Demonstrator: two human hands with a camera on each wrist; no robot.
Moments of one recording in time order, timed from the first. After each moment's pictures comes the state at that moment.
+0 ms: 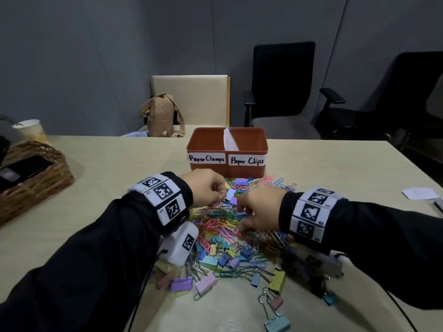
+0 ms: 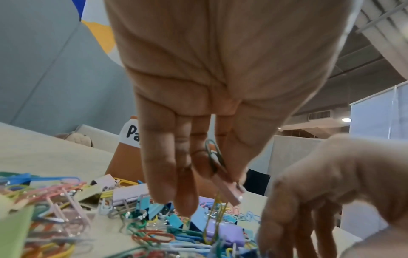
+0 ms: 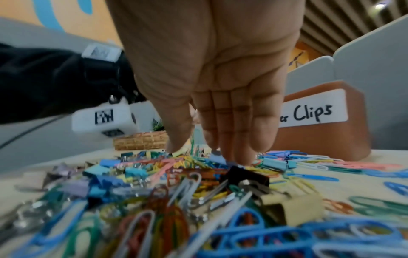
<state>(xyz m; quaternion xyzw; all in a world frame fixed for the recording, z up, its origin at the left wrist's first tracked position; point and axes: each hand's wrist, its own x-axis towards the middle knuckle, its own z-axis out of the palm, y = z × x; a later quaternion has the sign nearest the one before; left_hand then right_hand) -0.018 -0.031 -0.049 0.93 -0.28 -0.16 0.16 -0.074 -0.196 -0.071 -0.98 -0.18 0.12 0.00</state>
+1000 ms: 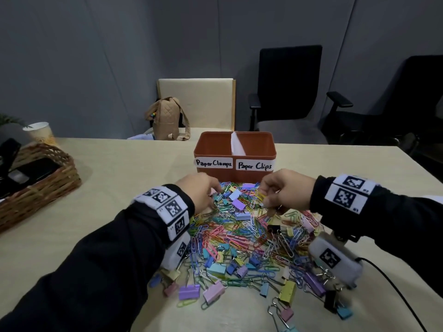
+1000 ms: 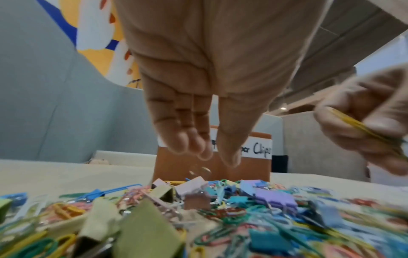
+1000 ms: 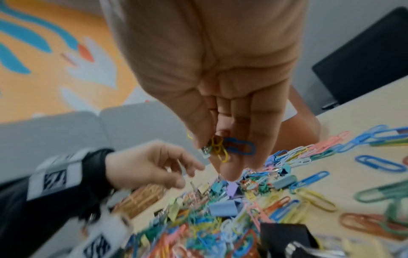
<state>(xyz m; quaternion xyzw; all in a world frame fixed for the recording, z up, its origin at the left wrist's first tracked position) -0.003 -0.013 -0.064 0.97 -0.22 -0.09 0.08 -0.060 -0.228 -0.049 -0.91 -0.04 0.16 0.38</state>
